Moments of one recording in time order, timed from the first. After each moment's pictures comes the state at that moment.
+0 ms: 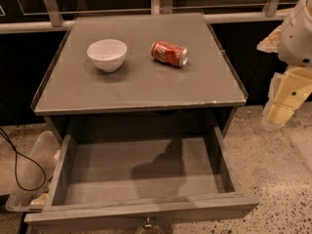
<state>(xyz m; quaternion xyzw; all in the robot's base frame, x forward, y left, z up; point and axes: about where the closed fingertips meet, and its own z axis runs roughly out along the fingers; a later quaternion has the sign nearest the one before) 0.438 -0.217 0.976 -0.60 0.78 -0.03 0.16</state>
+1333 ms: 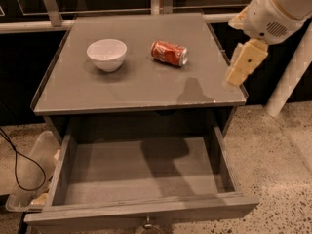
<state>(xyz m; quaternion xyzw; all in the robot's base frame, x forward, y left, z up) 0.543 -0.186 0.975 -0.60 0.76 0.00 0.26</state>
